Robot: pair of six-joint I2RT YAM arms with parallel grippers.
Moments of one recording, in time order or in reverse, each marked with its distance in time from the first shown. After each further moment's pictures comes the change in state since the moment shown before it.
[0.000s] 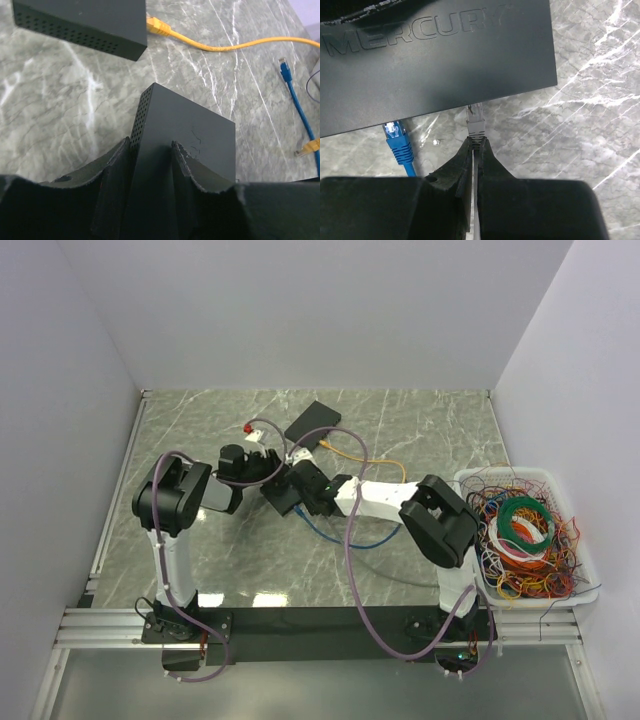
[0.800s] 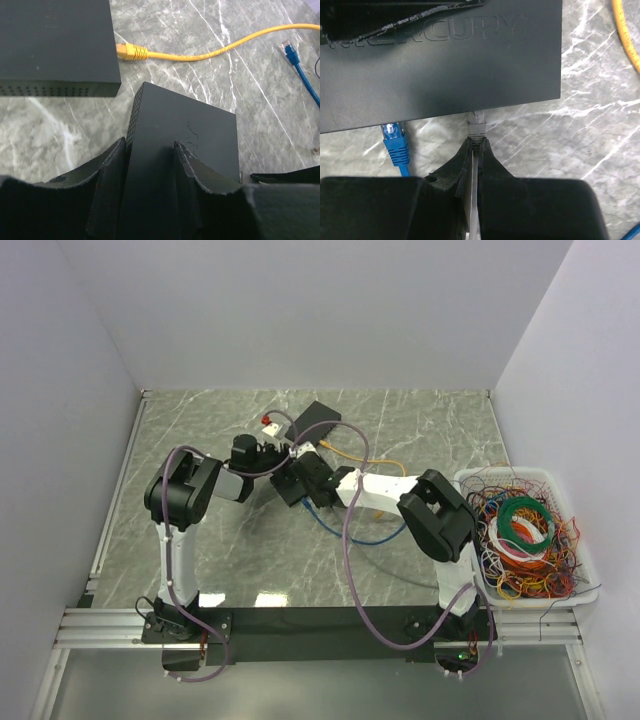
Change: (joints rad) left arm -0.052 0.085 0.163 -0.074 0.061 0.145; right arm -0.054 0.035 0.045 -0.023 0.013 -0.088
